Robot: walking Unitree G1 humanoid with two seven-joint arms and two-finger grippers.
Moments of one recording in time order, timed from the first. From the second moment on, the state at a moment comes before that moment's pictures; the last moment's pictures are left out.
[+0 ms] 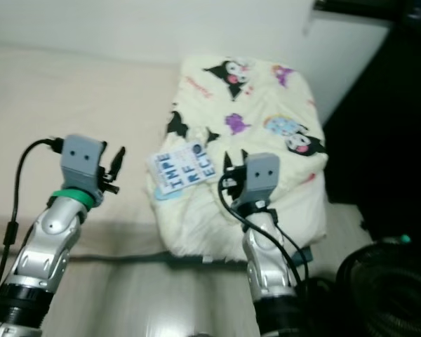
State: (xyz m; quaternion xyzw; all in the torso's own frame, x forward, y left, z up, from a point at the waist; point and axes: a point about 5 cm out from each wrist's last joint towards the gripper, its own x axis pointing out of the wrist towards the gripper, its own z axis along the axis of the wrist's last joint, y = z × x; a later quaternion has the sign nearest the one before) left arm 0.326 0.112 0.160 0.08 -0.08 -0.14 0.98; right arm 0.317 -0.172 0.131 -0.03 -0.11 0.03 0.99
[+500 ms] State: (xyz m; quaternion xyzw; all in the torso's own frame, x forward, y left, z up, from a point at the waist) left arm 0.328 0.127 0.159 0.09 -0.08 -0.11 0.99; right arm 0.320 -0.158 0.138 -0.02 -0.13 0.05 0.99
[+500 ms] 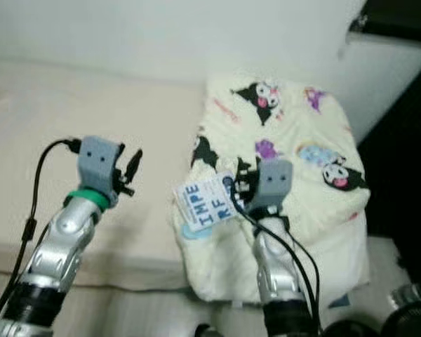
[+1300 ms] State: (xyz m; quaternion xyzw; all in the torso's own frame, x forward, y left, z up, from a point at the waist) left arm 0.322 0.121 0.147 0.09 -0.06 -0.14 0.98; right arm 0.318 -0.159 0.126 -0.01 -0.10 0.03 0.99
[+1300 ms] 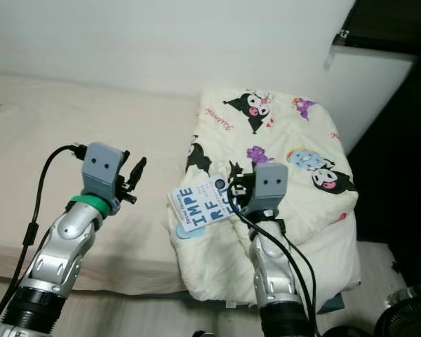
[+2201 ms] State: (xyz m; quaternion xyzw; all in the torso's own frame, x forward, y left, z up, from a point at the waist) left arm 0.319 0.123 0.148 0.09 -0.06 -0.14 0.98; right arm 0.315 -0.159 0.121 0.00 -0.09 0.03 1.00
